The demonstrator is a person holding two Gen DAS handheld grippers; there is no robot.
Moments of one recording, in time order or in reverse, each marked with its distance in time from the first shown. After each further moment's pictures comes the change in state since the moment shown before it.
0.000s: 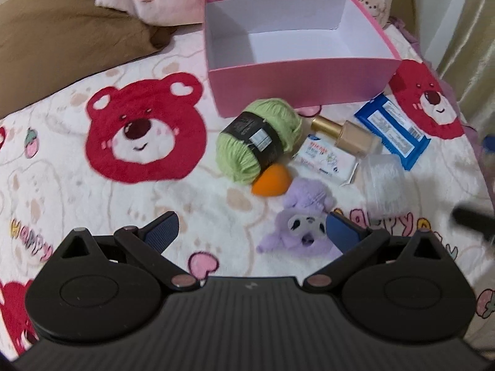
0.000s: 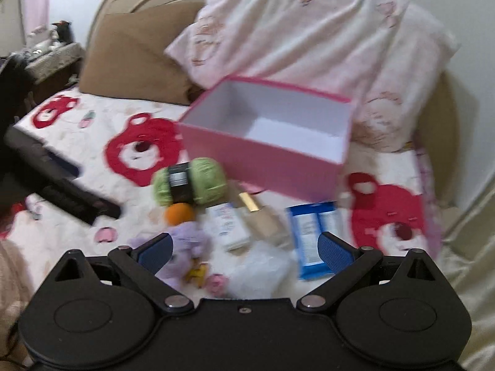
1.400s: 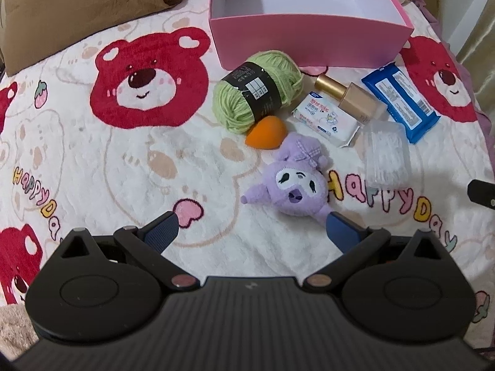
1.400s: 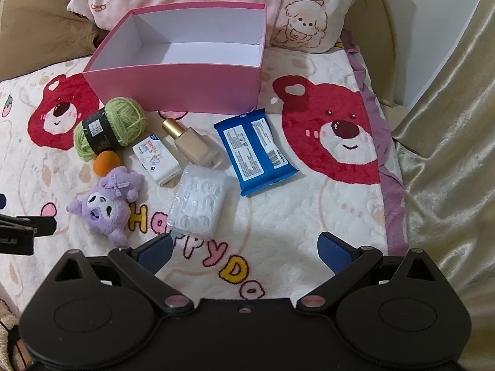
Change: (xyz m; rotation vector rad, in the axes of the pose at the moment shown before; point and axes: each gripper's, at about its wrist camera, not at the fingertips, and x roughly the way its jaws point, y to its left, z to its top) left arm 0.003 -0.028 -0.027 -0.109 0.122 0.078; right arm 0.005 -0.034 -0.008 0.223 0.300 -0.295
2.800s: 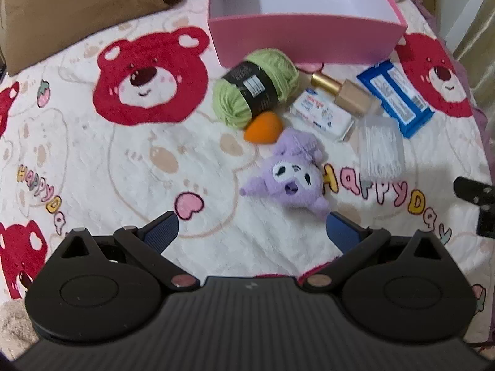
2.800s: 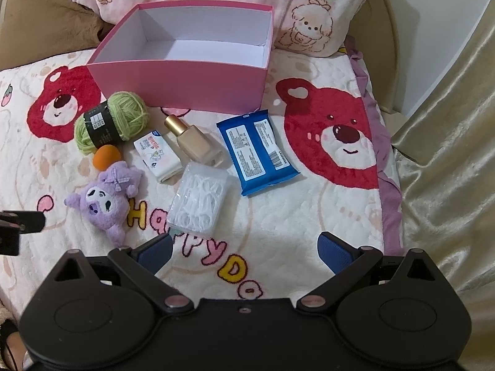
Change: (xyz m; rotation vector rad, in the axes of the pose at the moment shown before) left arm -0.011 -0.004 -0.001 -0.005 0.032 0.001; right arm -0.001 0.006 -0.002 -0.036 -0.003 -0.021
